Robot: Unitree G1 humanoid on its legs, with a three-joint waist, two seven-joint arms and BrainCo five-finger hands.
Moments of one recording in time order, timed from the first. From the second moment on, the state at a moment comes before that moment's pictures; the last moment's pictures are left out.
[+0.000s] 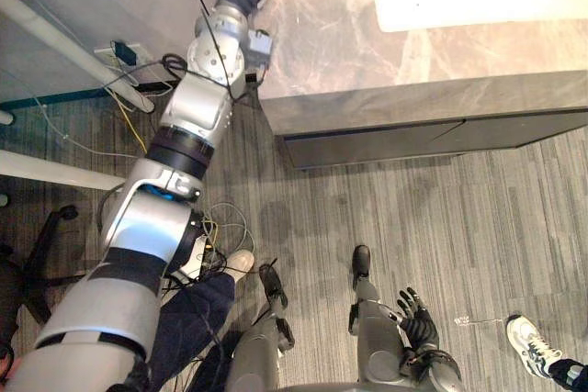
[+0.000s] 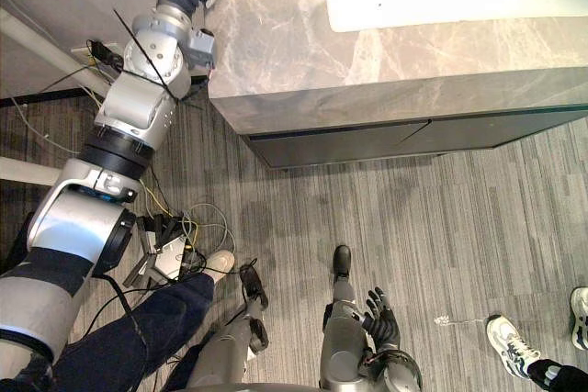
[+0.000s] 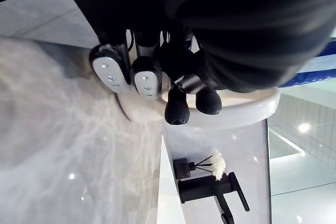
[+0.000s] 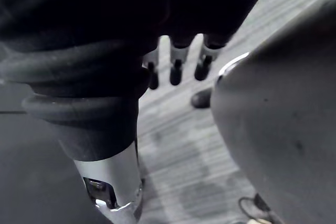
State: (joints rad) left arm -1.28 0.42 -0.31 0.65 -0.32 -0.07 0.18; right arm 0.34 -0.02 -0.03 0.38 0.32 -0.15 0.00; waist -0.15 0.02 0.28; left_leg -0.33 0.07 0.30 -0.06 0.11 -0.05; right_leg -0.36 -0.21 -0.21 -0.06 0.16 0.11
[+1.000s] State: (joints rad) left arm -1.41 0.32 -0.30 0.70 -0.34 -0.07 0.20; right arm 0.44 -0.01 0.00 0.13 0.39 -0.15 0.00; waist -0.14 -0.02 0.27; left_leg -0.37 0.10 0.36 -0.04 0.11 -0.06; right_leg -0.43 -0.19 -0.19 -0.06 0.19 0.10
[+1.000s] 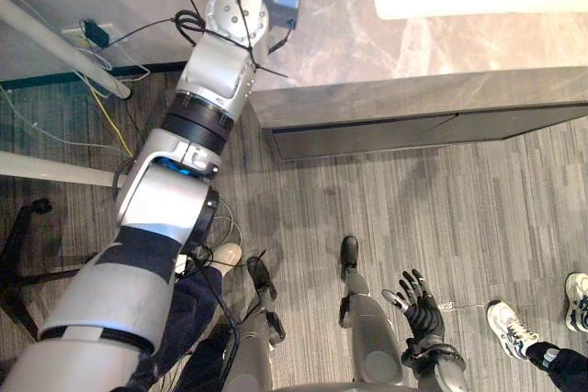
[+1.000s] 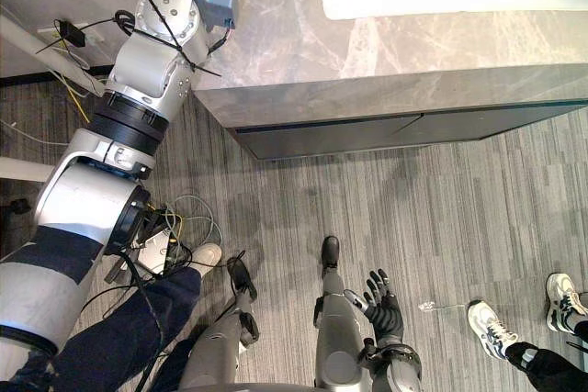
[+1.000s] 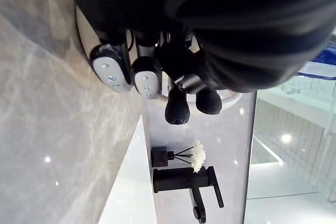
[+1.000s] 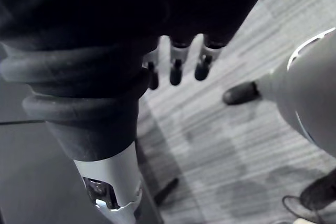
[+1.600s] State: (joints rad) left arm -1.39 0.26 -0.30 0.70 -0.36 -0.08 0.20; right arm 0.44 -0.02 0.00 0.13 0.39 -0.15 0.00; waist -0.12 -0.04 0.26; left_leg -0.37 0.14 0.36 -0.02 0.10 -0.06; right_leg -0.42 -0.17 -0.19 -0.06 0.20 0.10
